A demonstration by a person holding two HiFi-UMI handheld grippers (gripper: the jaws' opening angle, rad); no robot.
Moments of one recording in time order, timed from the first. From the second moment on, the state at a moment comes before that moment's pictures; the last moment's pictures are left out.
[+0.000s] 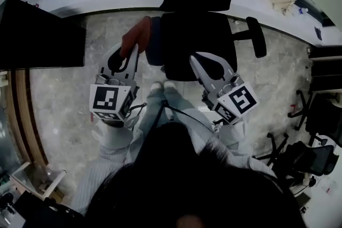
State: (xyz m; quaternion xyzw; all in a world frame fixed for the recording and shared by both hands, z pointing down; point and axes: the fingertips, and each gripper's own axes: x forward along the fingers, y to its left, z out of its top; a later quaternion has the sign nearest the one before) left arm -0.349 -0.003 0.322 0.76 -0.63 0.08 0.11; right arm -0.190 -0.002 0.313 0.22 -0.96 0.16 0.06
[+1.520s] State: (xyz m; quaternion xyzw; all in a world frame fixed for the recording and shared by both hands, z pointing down) left arm -0.274 0.019 0.596 0.81 -0.29 0.47 0.21; right arm -0.184 -0.026 0.395 0.31 -0.91 0.26 0.06
